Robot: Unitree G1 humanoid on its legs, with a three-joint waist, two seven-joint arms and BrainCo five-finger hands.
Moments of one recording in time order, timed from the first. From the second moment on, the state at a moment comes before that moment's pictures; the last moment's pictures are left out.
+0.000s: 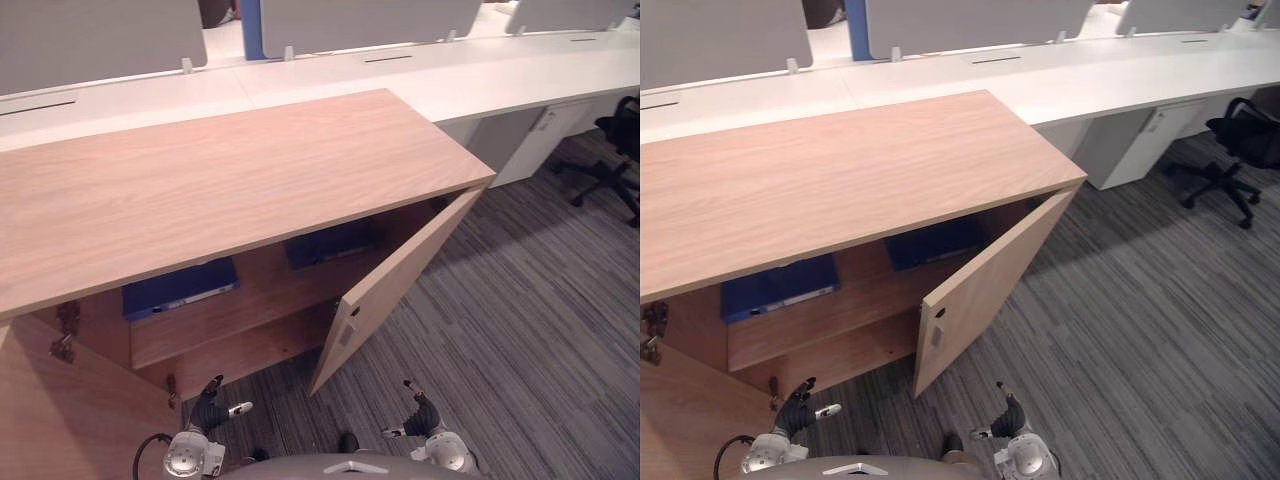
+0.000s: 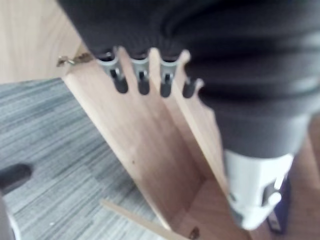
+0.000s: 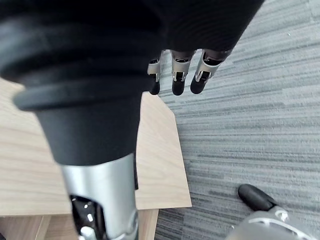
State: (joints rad) left arm 0.25 0.14 -0.06 0.70 0.11 -0.16 0.06; right arm 0.20 -0.15 0.03 0.72 -0.32 -0.10 -0.12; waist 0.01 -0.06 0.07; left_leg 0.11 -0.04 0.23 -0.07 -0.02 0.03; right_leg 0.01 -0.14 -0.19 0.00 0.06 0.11
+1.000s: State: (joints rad) left arm 0.13 0.08 0.03 0.78 0.00 -0.12 0.15; right arm 0.03 -0.08 -0.01 0.86 -0.23 -0.08 -0.12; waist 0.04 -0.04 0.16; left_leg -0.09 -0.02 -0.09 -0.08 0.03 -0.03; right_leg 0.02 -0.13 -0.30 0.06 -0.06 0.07
